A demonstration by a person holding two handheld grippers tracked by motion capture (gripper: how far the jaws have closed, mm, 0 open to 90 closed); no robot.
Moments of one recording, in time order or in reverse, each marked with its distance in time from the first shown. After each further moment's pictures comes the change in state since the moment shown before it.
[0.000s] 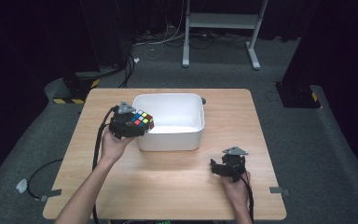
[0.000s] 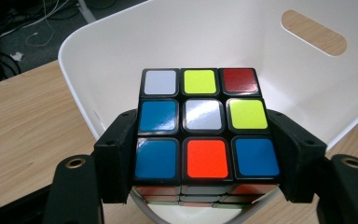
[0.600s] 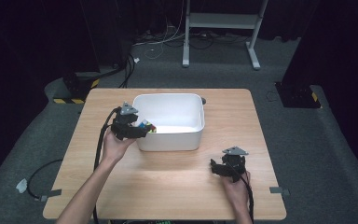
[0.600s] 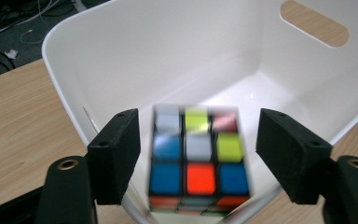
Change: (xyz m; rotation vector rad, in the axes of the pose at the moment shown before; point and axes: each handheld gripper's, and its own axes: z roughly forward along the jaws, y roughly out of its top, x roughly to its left) left arm -0.001 -0.002 0.006 0.009 -0.015 0.003; right arm 0.000 0.000 0.000 0.000 0.001 0.000
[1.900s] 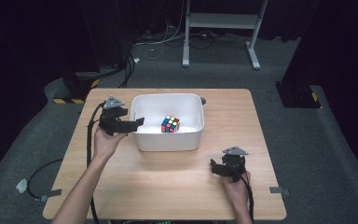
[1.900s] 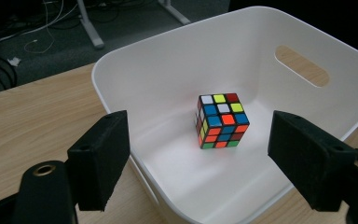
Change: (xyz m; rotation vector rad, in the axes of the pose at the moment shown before) left arm 0.022 0.006 -0.033 -0.088 -0.010 -0.075; right arm 0.000 0.000 0.000 -0.001 0.001 -0.002
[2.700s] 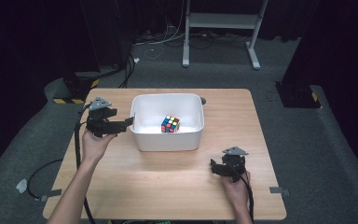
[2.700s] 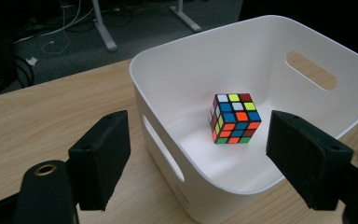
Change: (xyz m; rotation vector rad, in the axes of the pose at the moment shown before) left arm 0.014 -0.006 -0.029 -0.027 0.037 -0.029; right arm 0.000 0.000 0.000 0.001 0.000 0.001
